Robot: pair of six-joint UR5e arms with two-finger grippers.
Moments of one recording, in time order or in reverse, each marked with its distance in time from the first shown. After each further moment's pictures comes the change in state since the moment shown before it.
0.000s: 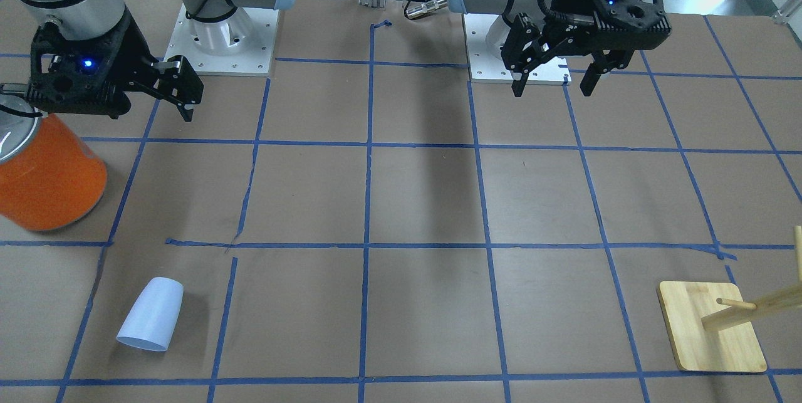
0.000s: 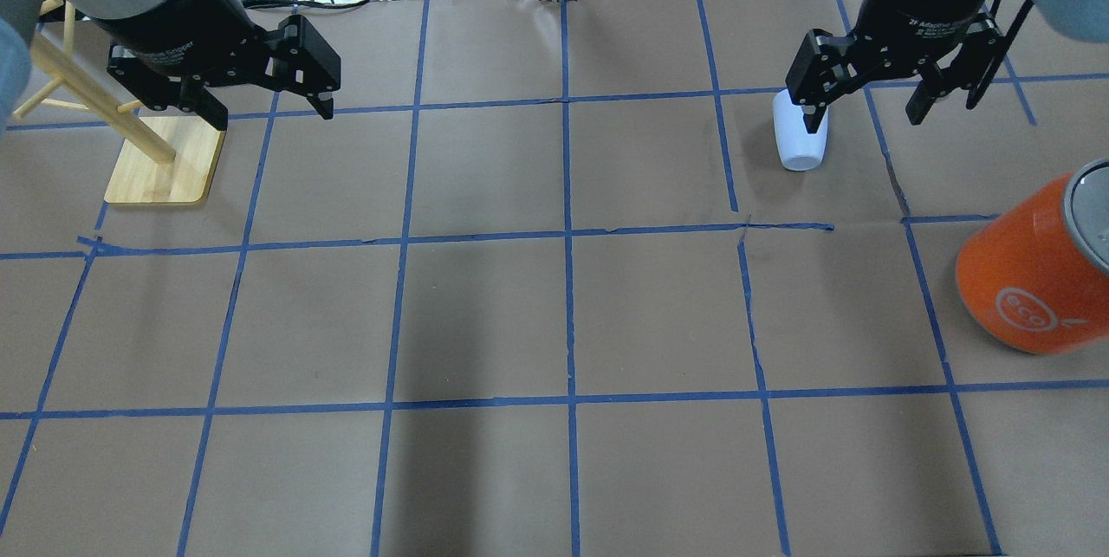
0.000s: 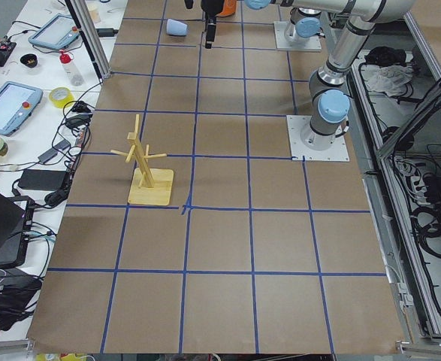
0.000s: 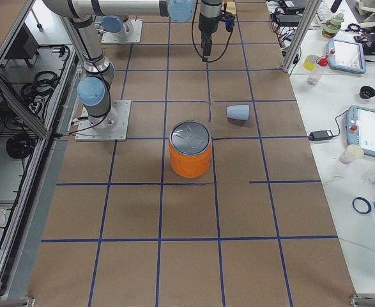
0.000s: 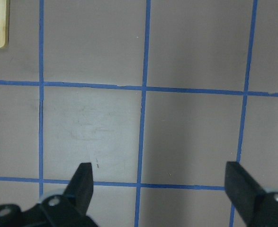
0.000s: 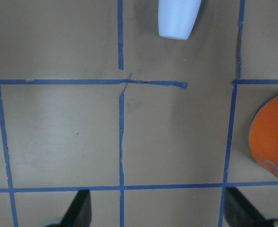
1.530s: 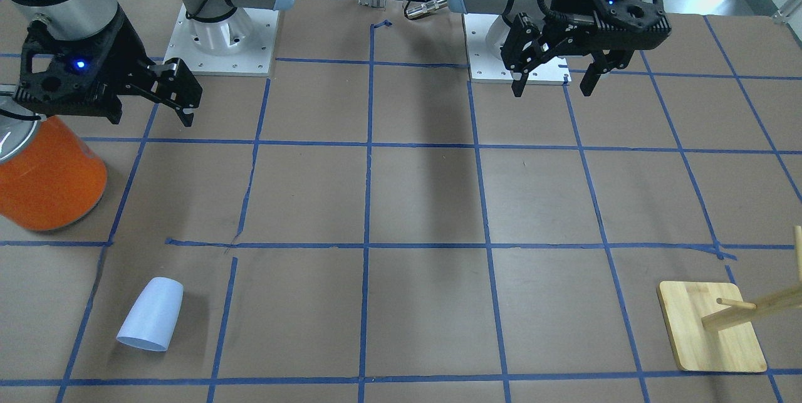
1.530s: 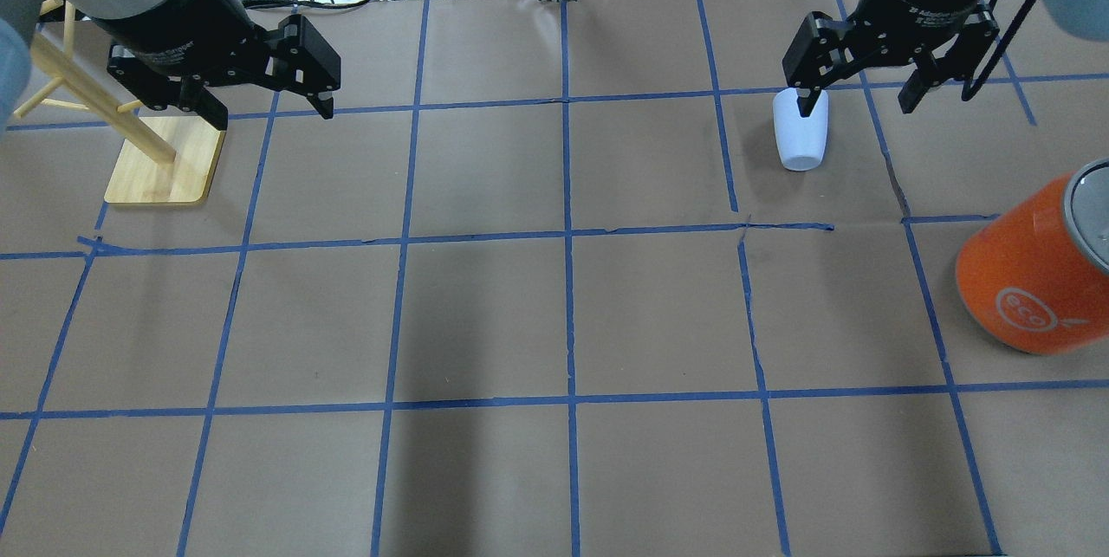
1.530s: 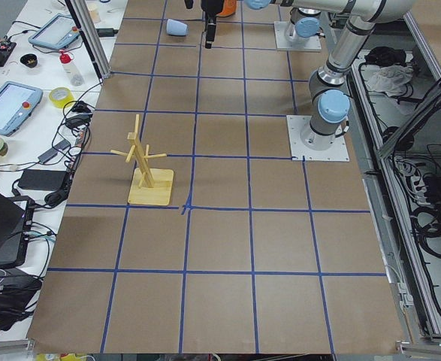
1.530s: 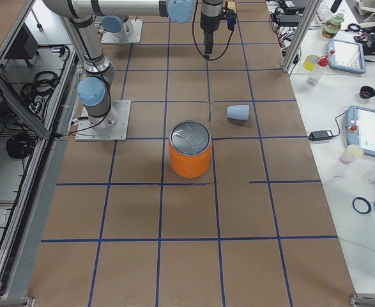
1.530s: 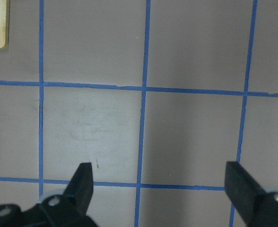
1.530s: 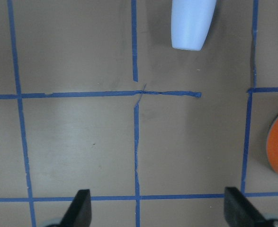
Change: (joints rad) left arm -0.001 0.000 0.000 0.001 0.000 0.000; right arm -0.019 0.000 0.000 -0.026 0.038 0.011
